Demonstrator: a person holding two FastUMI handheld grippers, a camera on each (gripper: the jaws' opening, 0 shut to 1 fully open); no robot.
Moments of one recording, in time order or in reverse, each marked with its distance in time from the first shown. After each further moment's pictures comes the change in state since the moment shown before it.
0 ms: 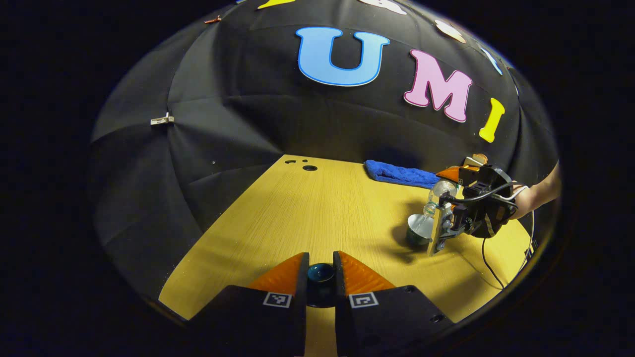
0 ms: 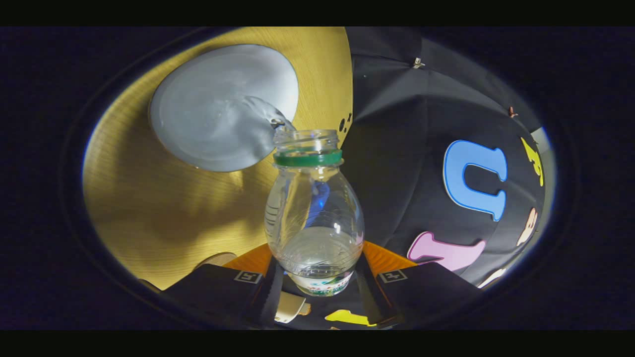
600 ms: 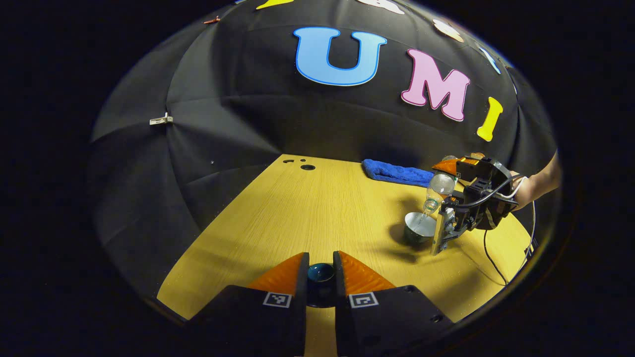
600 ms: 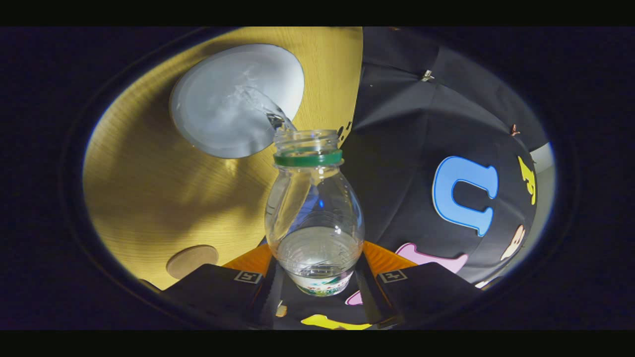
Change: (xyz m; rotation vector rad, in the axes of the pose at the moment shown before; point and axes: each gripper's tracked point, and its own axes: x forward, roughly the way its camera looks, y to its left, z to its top) left arm -0.003 -0.003 -0.004 0.009 -0.005 -0.010; right arm 0.009 -0.020 0.006 -0.113 -0.049 -0.059
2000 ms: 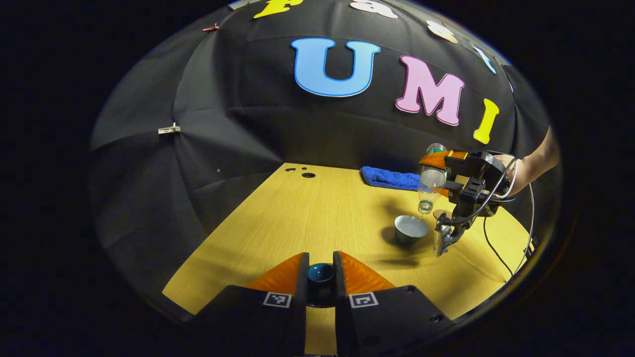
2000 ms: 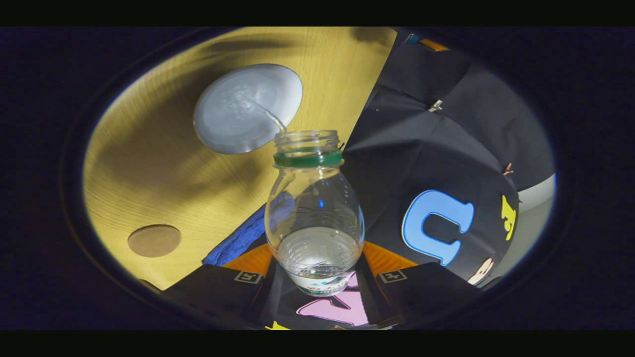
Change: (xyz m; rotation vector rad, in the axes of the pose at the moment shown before) left arm -0.037 -0.015 0.006 0.005 -0.047 0.037; right arm -0.013 -0.039 0.015 -0.215 -0.128 -0.082
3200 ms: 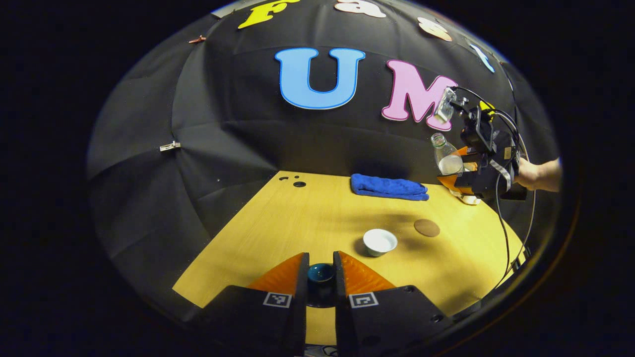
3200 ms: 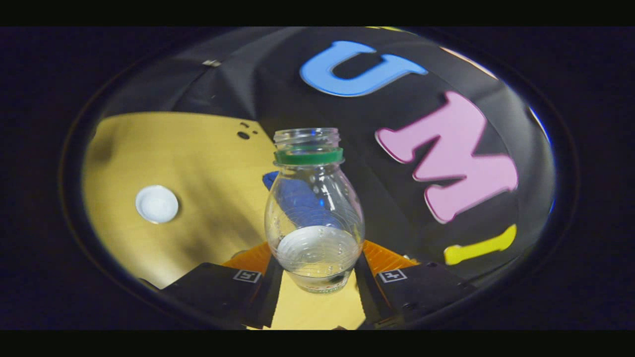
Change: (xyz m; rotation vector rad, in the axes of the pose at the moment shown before) left arm -0.045 -0.079 0.062 0.011 0.016 0.031; right arm -0.068 0.010 -0.138 1.486 0.339 0.212
